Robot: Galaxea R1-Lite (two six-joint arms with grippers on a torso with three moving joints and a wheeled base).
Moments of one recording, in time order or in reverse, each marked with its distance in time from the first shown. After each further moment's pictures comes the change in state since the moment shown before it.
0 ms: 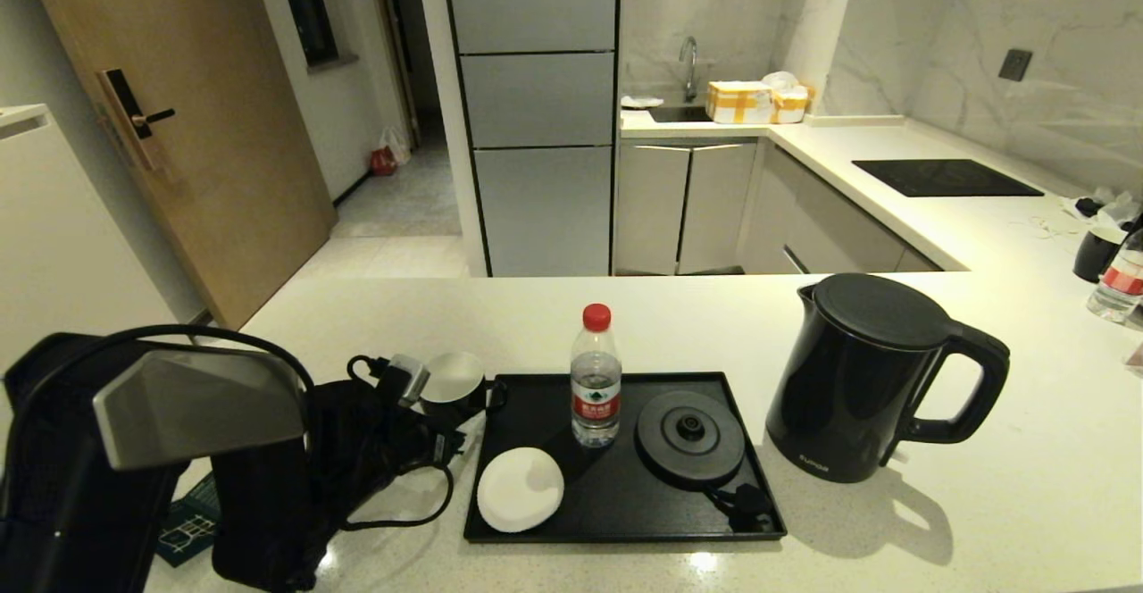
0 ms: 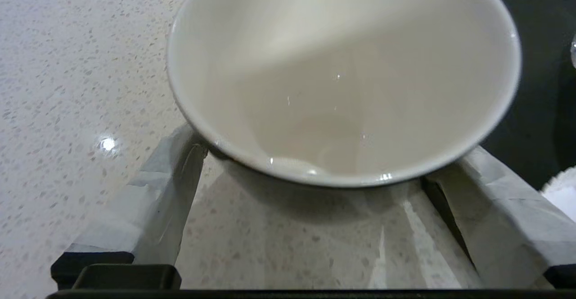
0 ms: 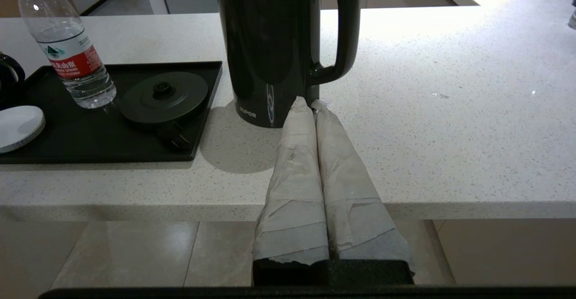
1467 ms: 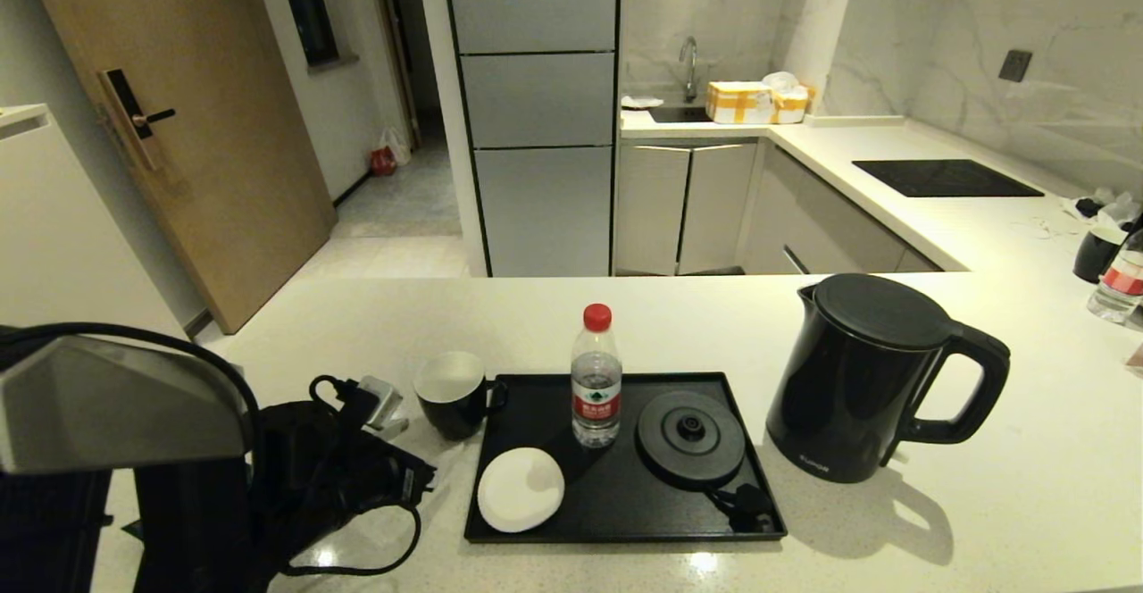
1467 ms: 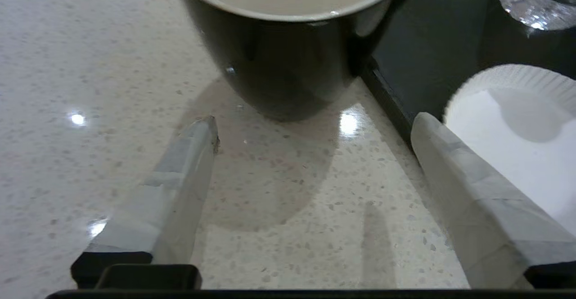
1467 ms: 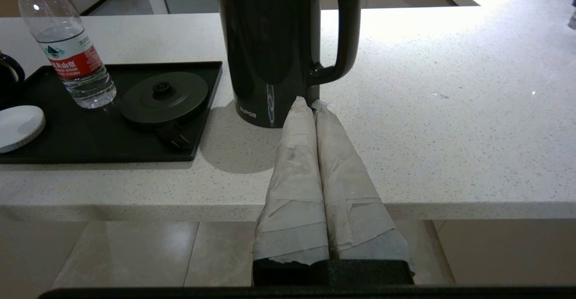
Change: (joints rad) left arm 0.024 -0.125 0.228 0.000 -0.090 -0.001; right arm 0.000 0.000 0.000 0.000 -0.001 -0.001
